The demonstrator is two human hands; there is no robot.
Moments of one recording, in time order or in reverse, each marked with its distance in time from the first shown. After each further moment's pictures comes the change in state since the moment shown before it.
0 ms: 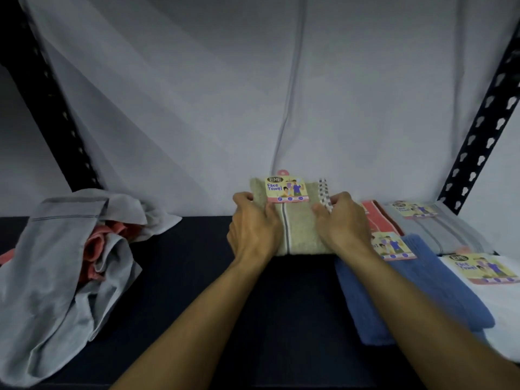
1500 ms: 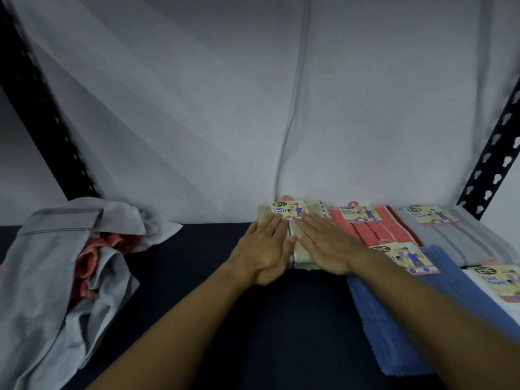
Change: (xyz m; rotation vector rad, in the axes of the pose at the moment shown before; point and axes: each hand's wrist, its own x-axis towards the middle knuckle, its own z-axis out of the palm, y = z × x) left_hand 0.041 -0.054 0.026 0.677 -0.599 0.582; right_hand 0.050 0.042 0.050 -0.576 -0.564 -0.603
